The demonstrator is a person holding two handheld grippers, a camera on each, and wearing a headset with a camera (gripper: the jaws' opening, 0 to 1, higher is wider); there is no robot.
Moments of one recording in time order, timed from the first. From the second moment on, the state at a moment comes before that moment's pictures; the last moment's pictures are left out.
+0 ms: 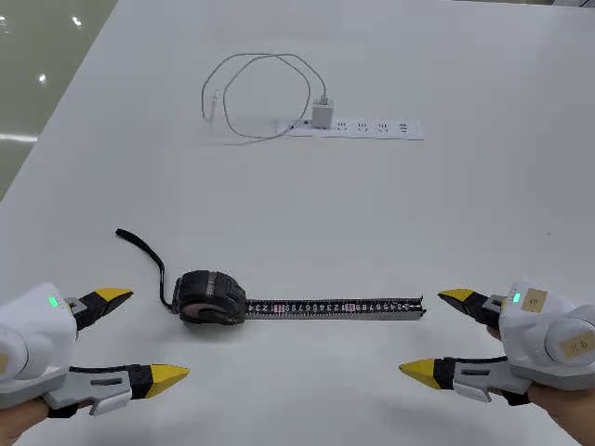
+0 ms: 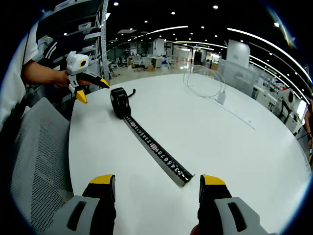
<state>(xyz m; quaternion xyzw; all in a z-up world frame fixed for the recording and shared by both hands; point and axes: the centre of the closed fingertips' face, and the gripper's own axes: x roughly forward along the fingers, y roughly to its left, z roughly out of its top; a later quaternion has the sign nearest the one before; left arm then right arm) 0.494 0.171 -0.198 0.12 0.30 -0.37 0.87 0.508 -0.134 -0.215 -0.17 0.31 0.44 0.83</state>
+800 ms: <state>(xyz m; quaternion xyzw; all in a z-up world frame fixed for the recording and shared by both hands) 0.470 0.182 -0.201 0.07 0.30 -0.33 0.89 0.483 -0.144 -0.212 -0.13 0.31 0.41 0.85</state>
